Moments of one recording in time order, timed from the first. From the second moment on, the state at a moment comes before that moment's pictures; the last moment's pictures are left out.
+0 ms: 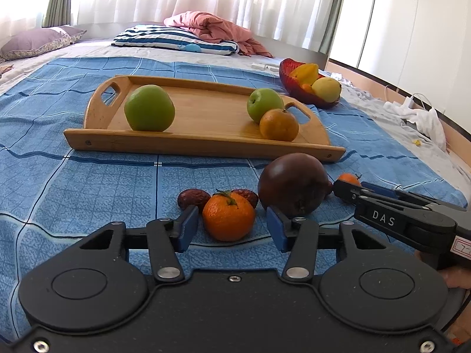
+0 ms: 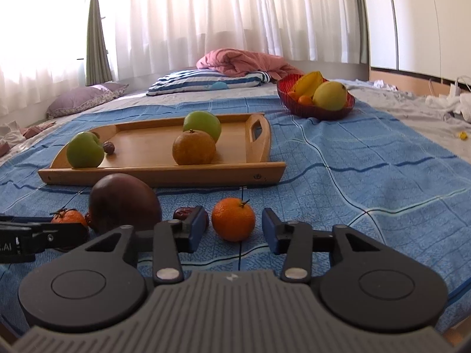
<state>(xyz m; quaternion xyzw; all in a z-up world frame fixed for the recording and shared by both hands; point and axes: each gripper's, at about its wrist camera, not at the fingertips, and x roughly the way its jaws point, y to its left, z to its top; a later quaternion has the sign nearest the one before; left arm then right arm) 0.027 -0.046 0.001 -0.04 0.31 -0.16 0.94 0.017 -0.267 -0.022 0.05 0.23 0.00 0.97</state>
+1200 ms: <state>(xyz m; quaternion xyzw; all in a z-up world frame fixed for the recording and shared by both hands) 0.030 -0.062 -0.007 -0.01 0.30 -0.13 0.95 0.026 -0.261 -0.032 0.05 0.23 -0.01 0.97</state>
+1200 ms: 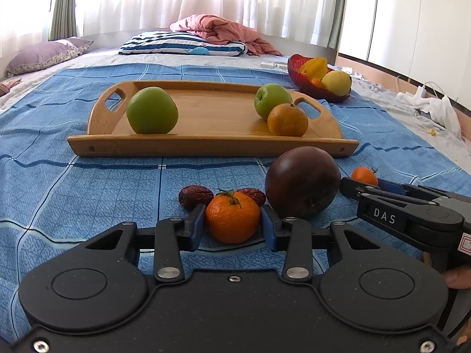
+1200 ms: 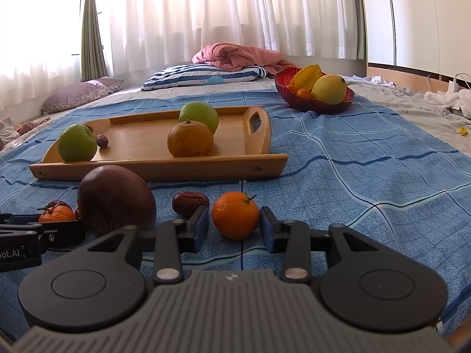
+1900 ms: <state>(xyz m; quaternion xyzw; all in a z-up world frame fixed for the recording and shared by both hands) 0.033 -0.052 0.009 -0.01 0.28 -0.13 0.95 0.022 -0.266 -0.025 0.06 0.23 -0.02 0.97</state>
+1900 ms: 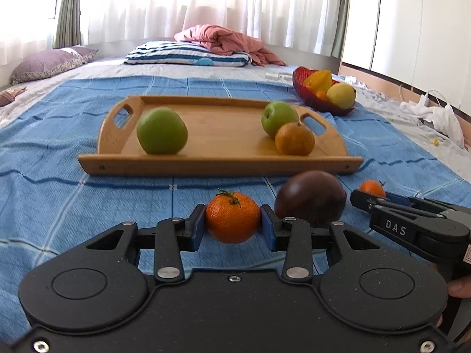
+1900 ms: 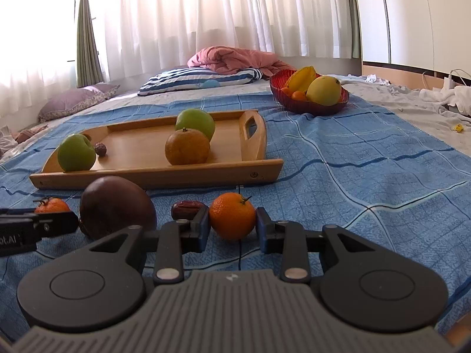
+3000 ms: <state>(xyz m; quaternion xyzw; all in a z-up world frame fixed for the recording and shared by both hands) 0.143 0.015 0.106 -0.09 0.28 -0.13 0.95 0.104 -0.273 0.057 0.11 0.21 0.02 0.97</state>
